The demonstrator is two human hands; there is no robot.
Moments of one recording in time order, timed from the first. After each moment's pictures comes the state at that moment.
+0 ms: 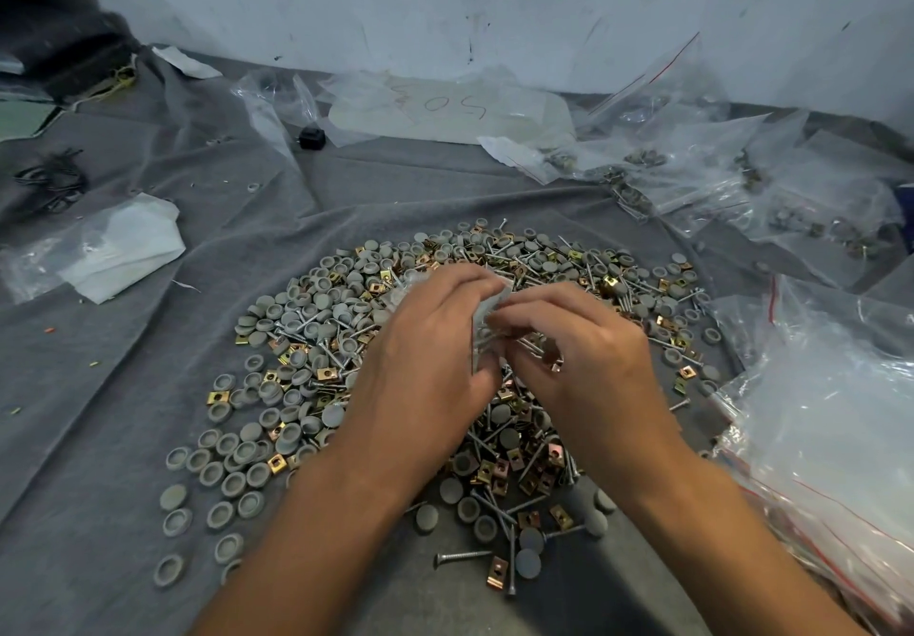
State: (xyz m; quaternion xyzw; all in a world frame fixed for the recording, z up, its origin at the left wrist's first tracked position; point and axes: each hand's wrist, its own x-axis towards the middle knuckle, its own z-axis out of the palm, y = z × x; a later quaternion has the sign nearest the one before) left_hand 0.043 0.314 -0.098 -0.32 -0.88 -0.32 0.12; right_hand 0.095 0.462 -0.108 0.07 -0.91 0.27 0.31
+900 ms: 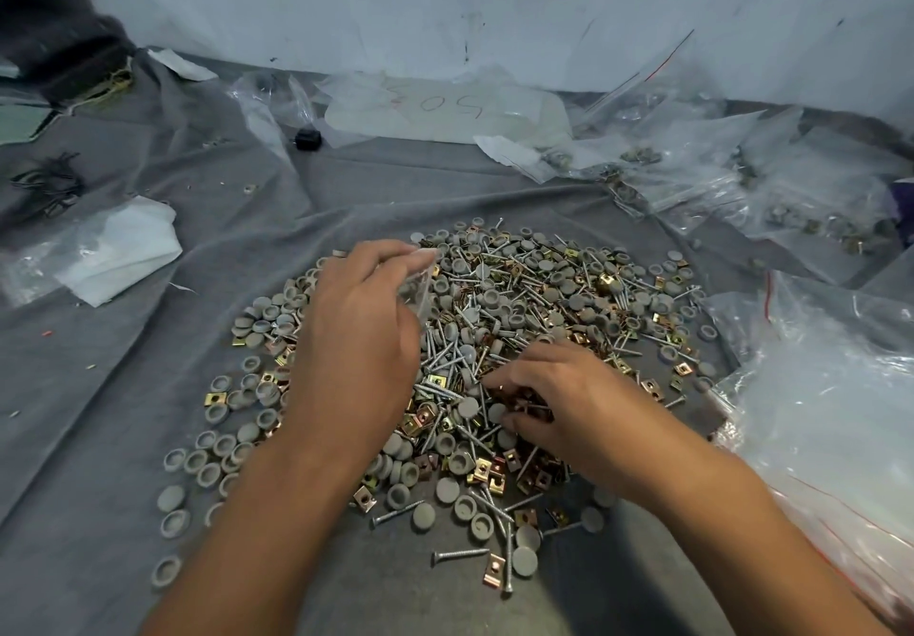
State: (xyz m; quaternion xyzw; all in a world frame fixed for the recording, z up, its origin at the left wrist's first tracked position) left_hand 0.025 0.291 -0.097 -0.22 -0.91 -0.31 0.17; right_hand 0.103 0.483 -0.115 0.07 -0.98 0.16 -0.05
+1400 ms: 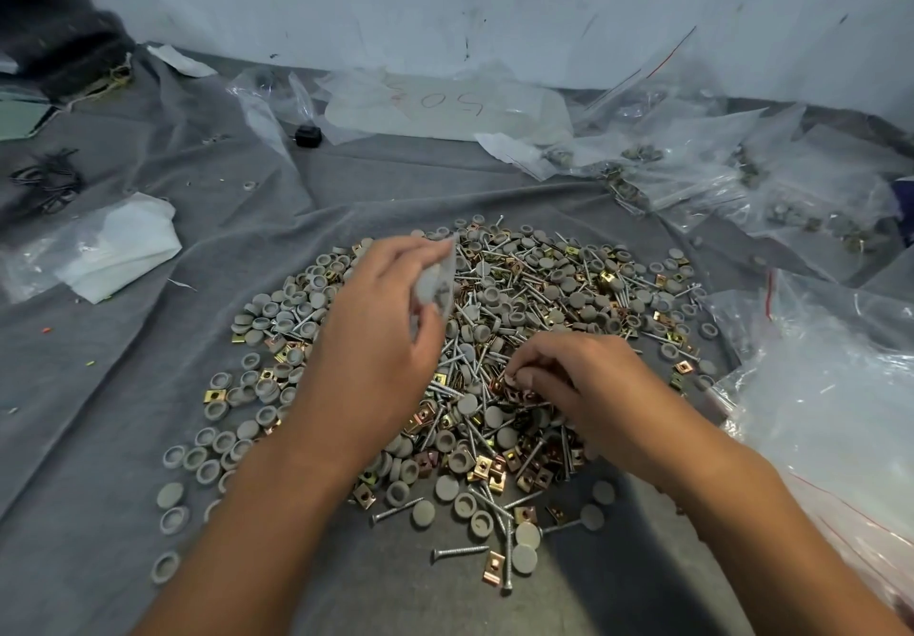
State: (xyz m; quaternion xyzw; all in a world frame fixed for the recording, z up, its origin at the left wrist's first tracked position) left_hand 0.033 0.294 -0.088 -0.26 -0.89 -0.36 0.11; right_hand 0.096 0.499 -0.121 0.03 -0.97 0.24 -0.01
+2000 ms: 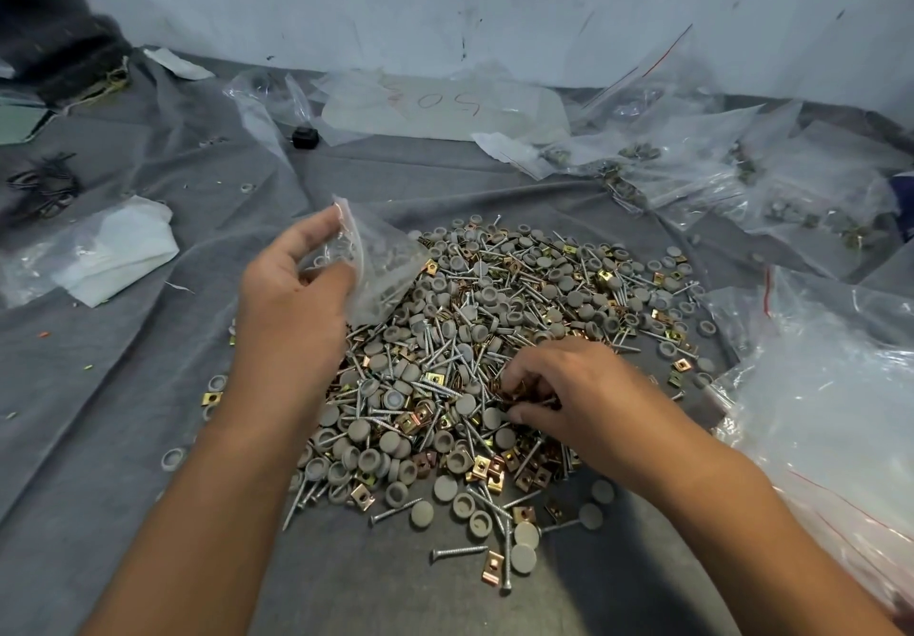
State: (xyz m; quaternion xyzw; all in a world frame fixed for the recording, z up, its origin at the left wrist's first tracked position) left_hand 0.008 0.271 -0.086 -0.02 -0.72 -0.69 0.05; right_hand 0.104 0.490 -0.116 0.04 -0.98 0.19 -0.02
